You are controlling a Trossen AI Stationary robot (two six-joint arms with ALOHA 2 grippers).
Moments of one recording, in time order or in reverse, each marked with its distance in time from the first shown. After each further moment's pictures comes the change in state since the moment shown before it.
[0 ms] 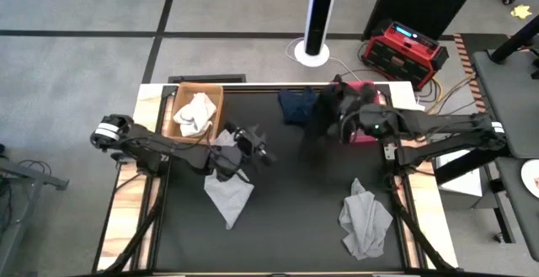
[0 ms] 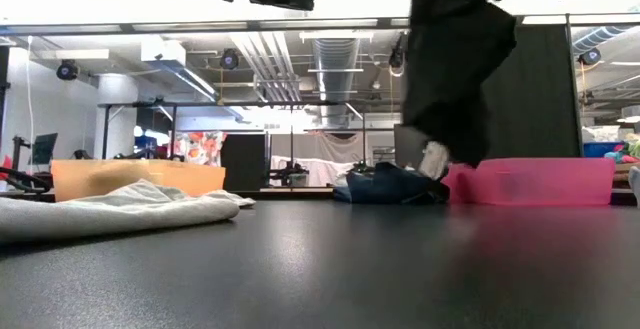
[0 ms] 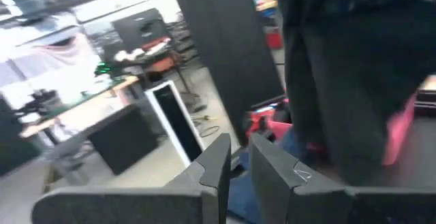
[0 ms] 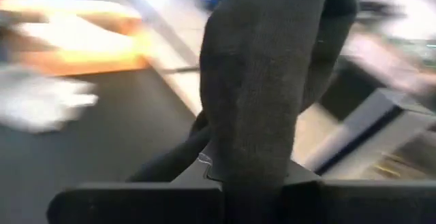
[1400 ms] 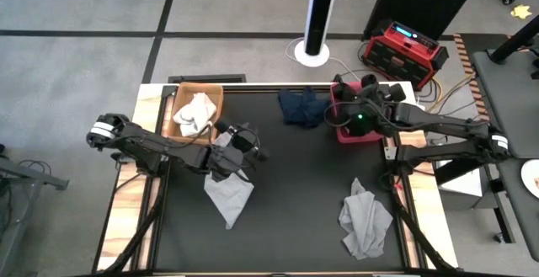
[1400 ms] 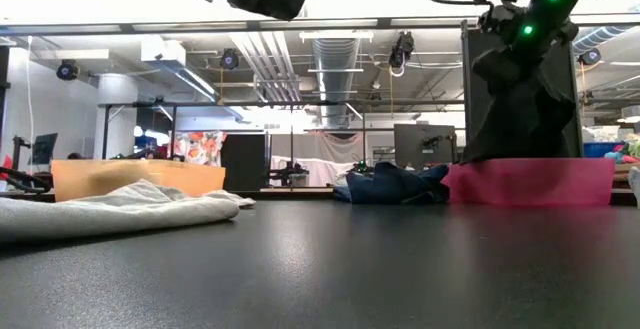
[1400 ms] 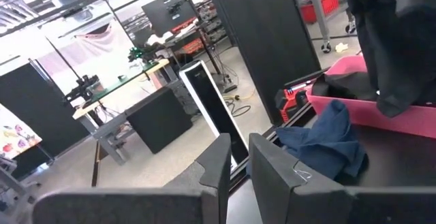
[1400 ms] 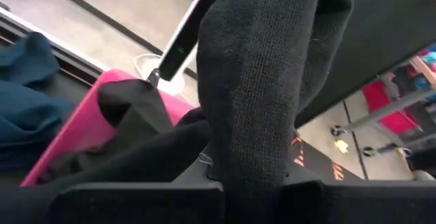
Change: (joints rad) left arm -0.007 -0.040 -0.002 -0.206 -0.133 -0.092; right arm -0.337 -0.010 -0.177 -0.403 0.240 0.383
